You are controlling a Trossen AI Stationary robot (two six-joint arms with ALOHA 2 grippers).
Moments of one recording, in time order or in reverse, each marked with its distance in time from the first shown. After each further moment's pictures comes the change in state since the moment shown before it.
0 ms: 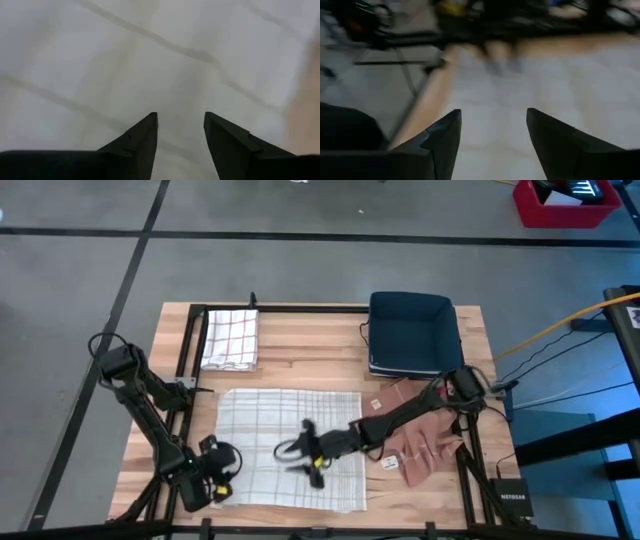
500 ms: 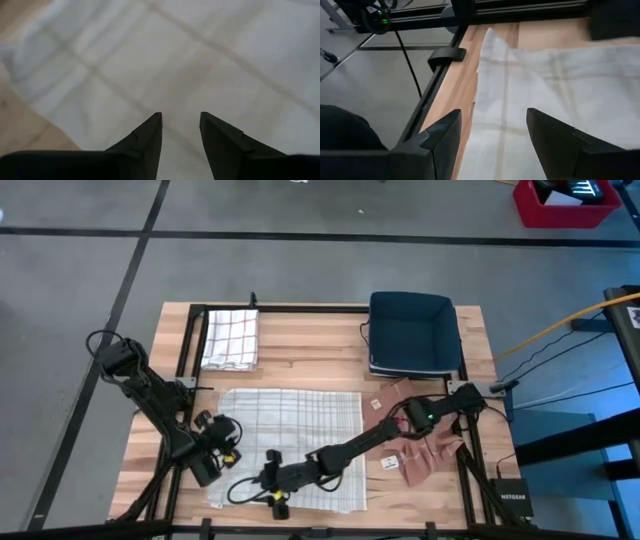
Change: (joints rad) left arm 0.117 -0.049 -0.117 -0.225 -0.100 -0.182; right arm 0.045 0.505 0.721 -0.281 -0.012 0.024
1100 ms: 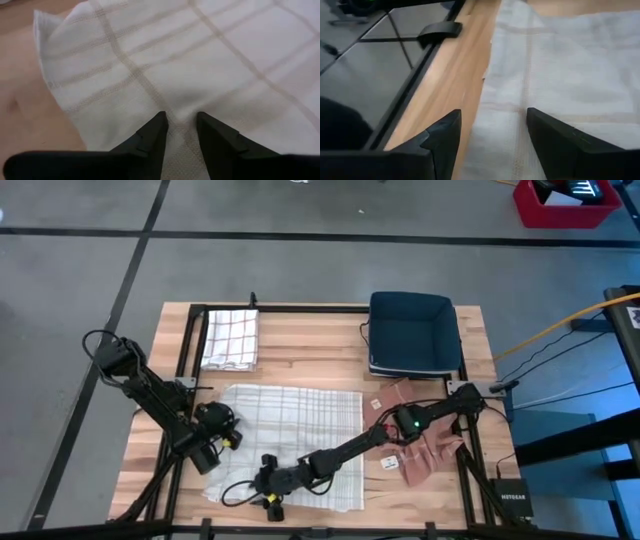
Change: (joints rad) left arm 0.029 0.001 -0.207 0.150 -0.137 -0.269; right arm 0.004 0.177 0.182 -0.050 -0.044 0.024
